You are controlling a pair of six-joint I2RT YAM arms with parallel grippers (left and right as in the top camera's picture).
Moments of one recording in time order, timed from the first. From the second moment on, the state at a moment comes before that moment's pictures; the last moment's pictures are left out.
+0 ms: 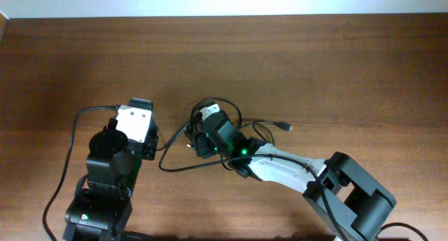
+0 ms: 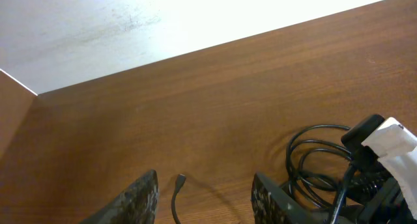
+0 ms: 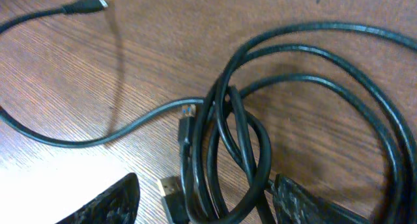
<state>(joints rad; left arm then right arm) -0.19 0.73 0.80 -0.51 -0.18 0.19 0.85 1.87 0.99 0.13 0.01 0.42</state>
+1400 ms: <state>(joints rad) -0.24 1.02 0.80 -0.42 0.84 0.73 0.85 1.07 1.00 -0.39 -0.12 0.13</state>
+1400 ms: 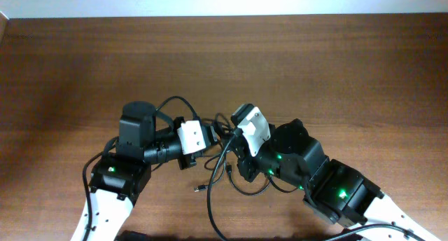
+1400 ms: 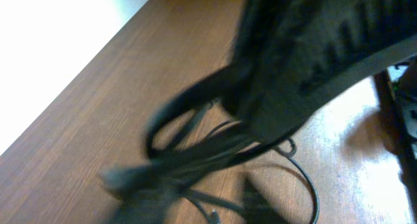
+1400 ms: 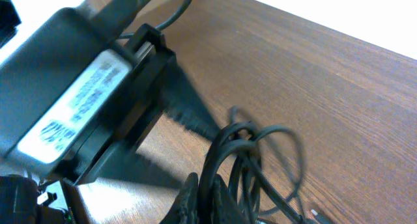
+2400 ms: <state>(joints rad) -0.11 0.97 0.80 -0.34 0.69 0.61 0.85 1.08 1.00 -0.45 0.12 0.13</state>
